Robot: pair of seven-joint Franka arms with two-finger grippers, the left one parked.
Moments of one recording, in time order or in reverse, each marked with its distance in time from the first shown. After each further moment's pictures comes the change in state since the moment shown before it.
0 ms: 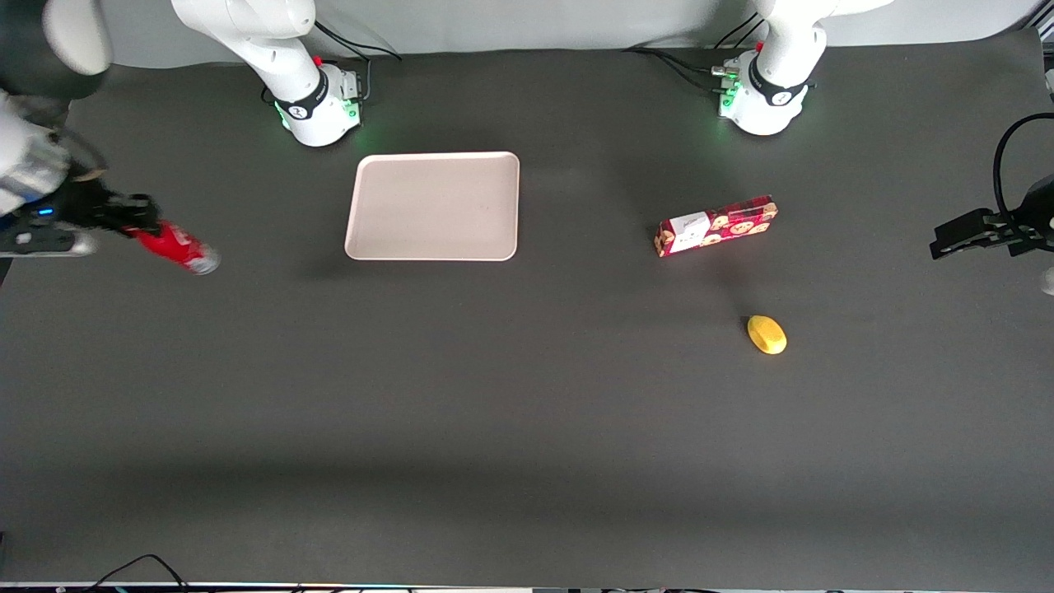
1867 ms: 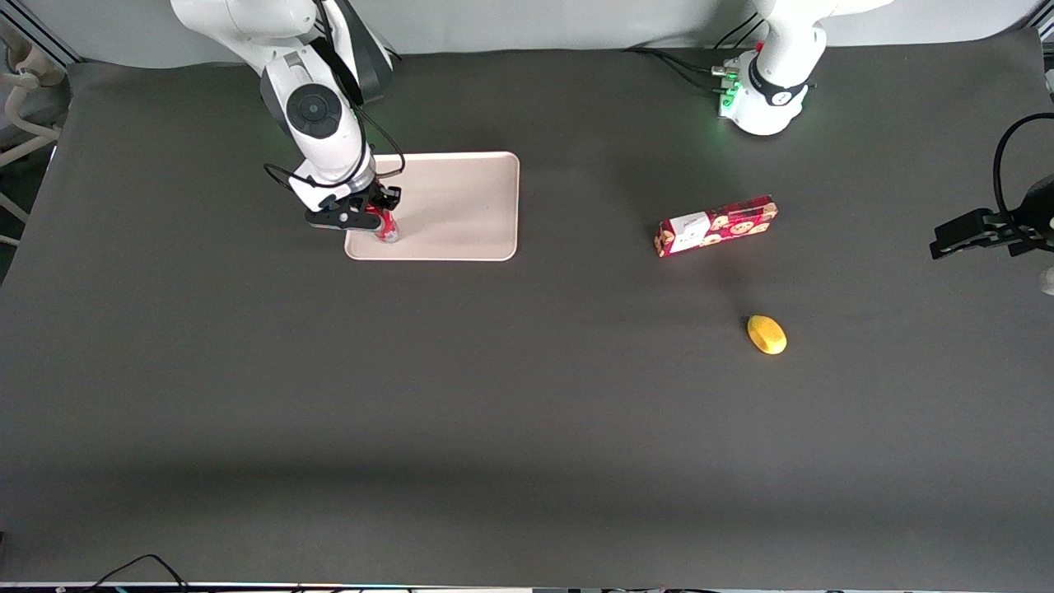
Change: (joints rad) arm 0.035 -0.004 0.540 -0.565 0.134 0.495 0.549
